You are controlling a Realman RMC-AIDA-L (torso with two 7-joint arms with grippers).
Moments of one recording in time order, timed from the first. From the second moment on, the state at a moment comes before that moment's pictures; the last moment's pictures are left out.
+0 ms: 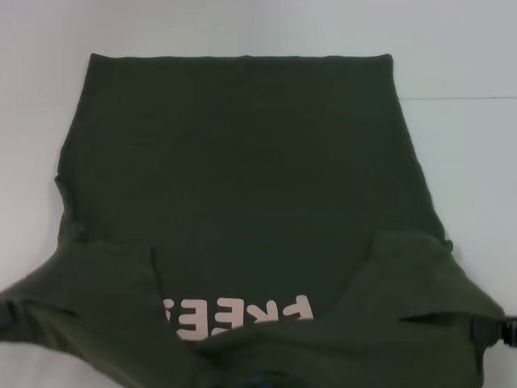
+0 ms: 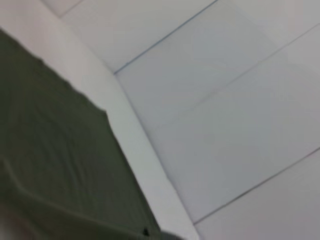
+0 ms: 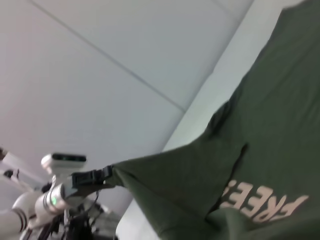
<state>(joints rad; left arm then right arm) -0.17 -1.97 0.28 0.72 2.03 2.04 -1.97 0.36 1.94 -0.52 -0.58 -2.11 -1.98 1.86</state>
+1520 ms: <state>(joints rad) -0.29 -1.95 0.19 0.65 2.12 2.02 -1.95 0.37 1.92 -0.42 -0.58 -2.11 -1.92 1.86</state>
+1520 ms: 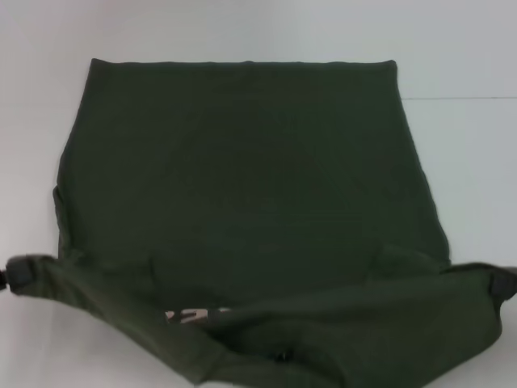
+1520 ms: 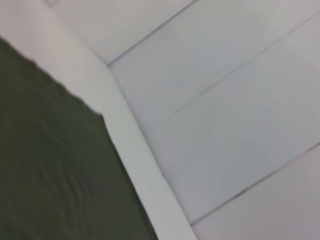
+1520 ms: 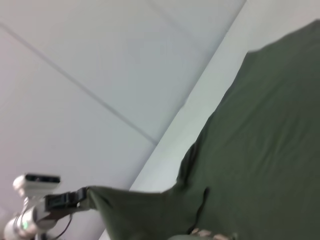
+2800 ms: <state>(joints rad) -0.36 -1.98 0.11 0.56 2.04 1.84 -1.77 0.48 1.94 -0.24 -0.49 -2.10 -1.57 1.97</state>
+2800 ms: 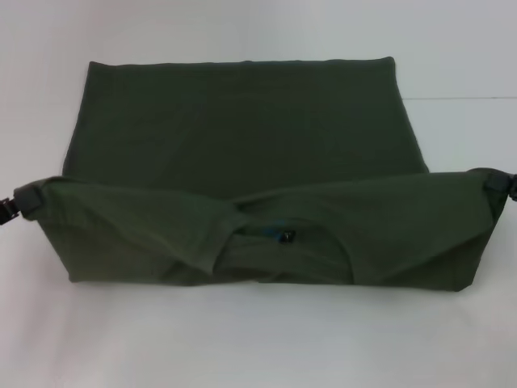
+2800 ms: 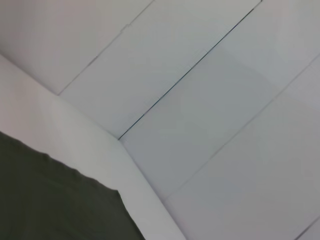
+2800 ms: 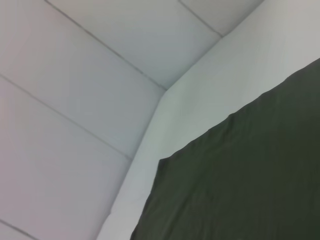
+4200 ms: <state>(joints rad) -0.55 -2.08 0.12 0.53 1.94 1.44 -1.59 0.60 2.02 -0.24 -0.46 -2.05 -1.23 1.97</state>
